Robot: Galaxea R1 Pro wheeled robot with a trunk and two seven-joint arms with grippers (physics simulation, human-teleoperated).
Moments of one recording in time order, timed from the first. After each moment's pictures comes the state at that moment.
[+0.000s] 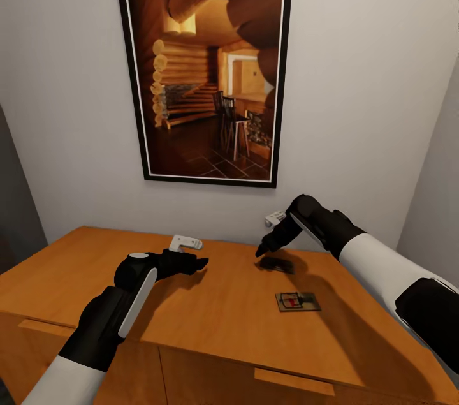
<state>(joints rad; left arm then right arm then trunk) -0.56 0.04 -0.25 -1.39 0.18 0.88 -0.16 -1.19 -0.13 0.79 -0.65 -0.21 1.04 0.69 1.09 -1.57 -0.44</state>
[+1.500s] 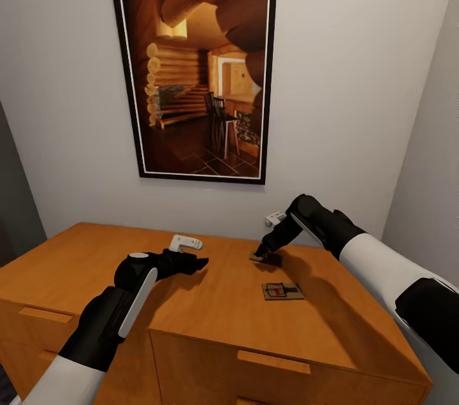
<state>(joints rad) -0.56 0.04 -0.25 -1.39 0.18 0.88 -0.16 -1.19 -0.13 0.79 -0.65 -0.21 1.04 0.69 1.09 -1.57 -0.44</state>
